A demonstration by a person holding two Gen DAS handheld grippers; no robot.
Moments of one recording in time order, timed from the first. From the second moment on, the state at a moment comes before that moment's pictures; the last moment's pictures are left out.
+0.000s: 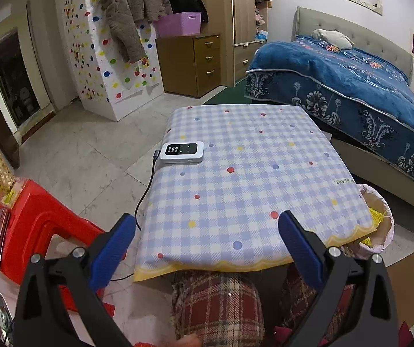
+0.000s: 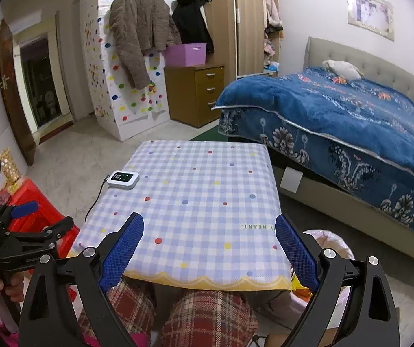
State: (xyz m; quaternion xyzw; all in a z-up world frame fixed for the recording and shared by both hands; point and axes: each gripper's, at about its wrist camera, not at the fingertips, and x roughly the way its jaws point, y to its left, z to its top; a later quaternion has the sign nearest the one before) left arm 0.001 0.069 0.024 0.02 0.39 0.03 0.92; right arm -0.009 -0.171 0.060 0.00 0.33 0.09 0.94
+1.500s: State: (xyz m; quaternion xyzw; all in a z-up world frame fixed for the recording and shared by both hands) left arm 0.005 0.058 0.022 0.03 0.39 0.02 0.92; right arm -0.007 -0.178 0.054 0.00 0.34 0.07 0.94
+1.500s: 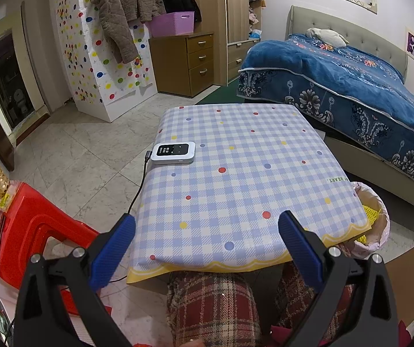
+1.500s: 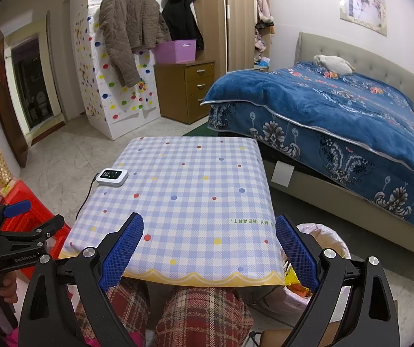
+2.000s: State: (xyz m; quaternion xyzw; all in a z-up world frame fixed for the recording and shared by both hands) left arm 0.005 0.060 0.022 0.03 0.39 0.02 0.92; right arm -0.008 -0.178 0.053 0.00 0.34 0.07 0.94
